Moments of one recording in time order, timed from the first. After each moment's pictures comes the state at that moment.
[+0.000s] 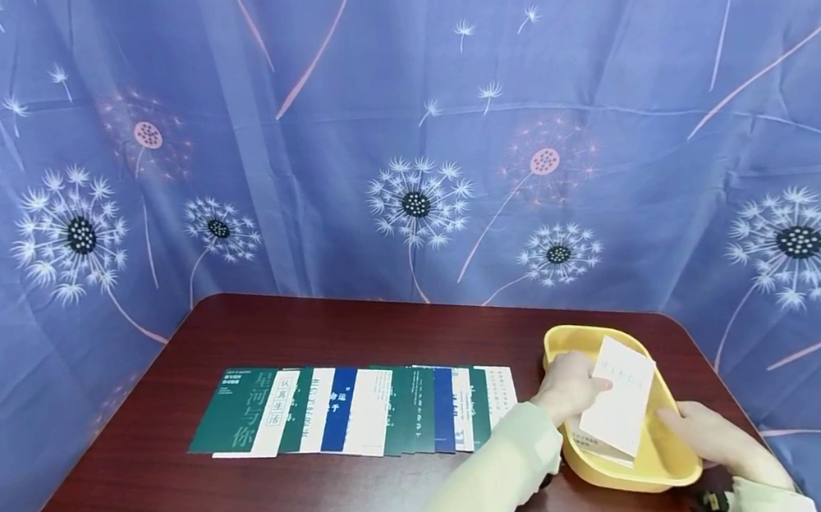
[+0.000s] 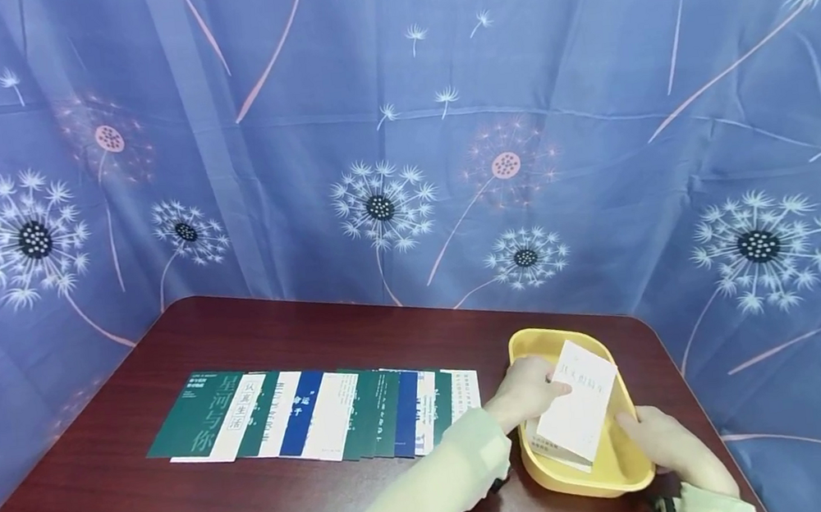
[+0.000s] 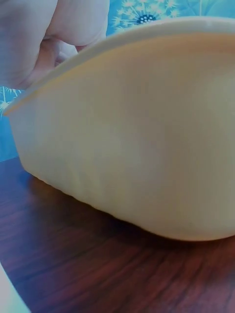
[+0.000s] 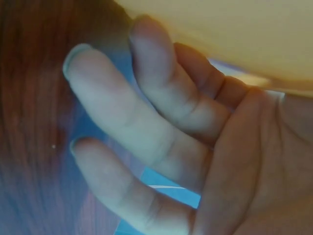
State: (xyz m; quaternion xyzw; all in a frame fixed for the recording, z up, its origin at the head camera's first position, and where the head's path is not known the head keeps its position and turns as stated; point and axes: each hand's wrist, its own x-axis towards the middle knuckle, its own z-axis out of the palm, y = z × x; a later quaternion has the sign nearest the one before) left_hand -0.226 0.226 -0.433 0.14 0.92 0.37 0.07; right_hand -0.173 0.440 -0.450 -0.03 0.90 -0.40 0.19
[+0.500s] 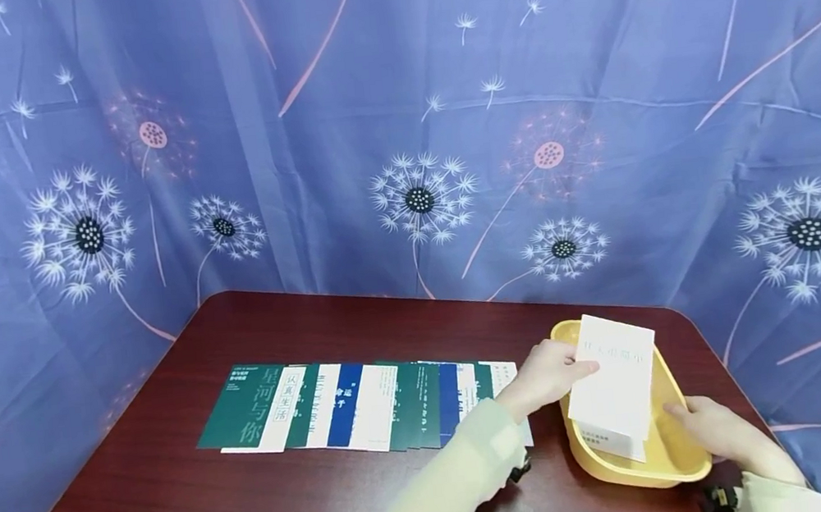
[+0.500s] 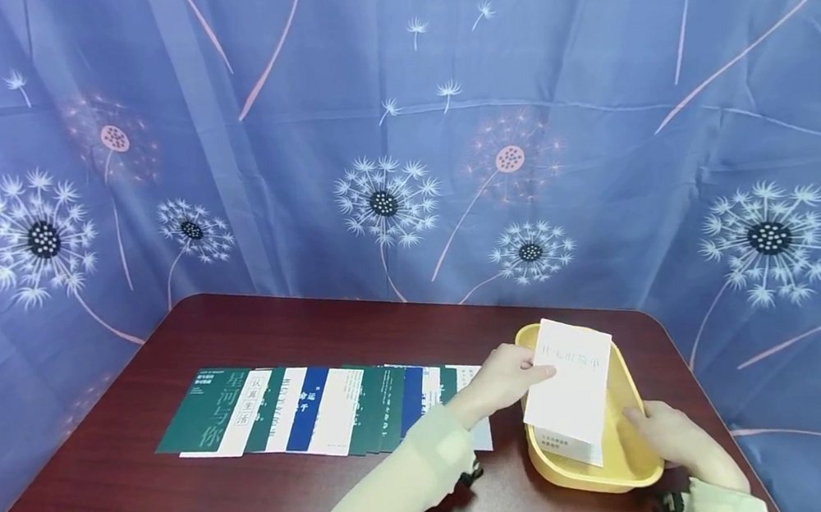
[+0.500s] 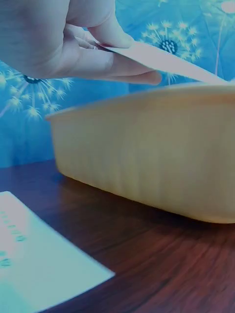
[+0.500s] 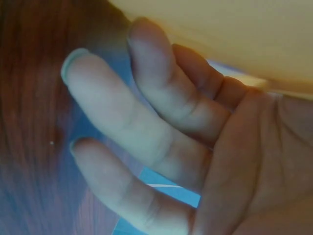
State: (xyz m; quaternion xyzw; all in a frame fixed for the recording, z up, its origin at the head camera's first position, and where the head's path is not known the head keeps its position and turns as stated) left_hand -0.232 0.179 -0.431 0.16 0.83 0.52 0.10; right_hand -0.174 0.431 -0.448 0.02 0.93 -0.34 0.15
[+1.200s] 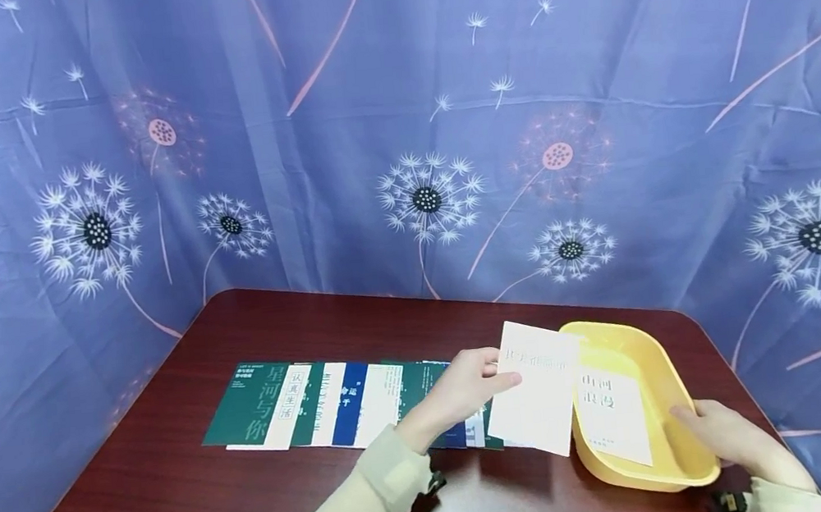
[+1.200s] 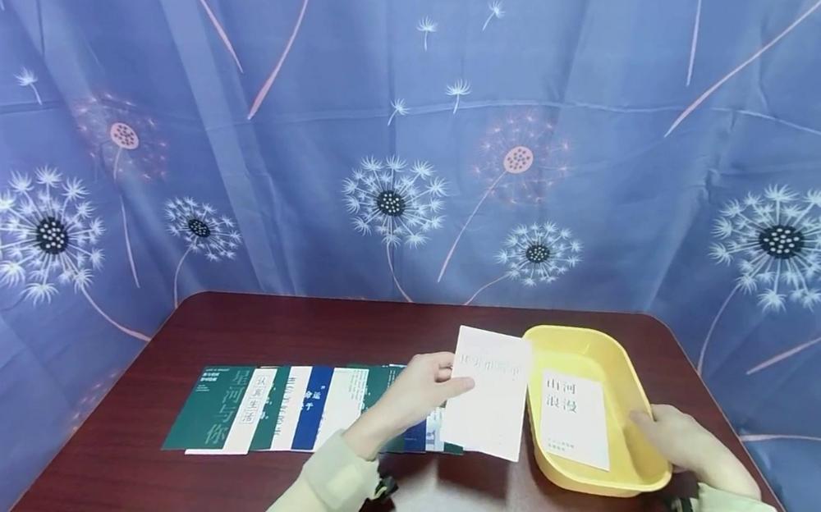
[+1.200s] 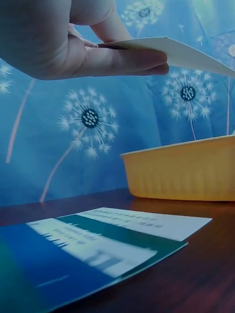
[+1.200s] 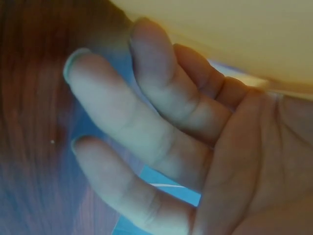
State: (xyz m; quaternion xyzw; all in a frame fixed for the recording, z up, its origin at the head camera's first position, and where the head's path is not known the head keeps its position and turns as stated) left_hand -0.209 0.052 -0.432 0.20 0.77 0.60 0.12; right_hand -0.173 0.432 -0.449 0.03 0.91 -0.38 0.17
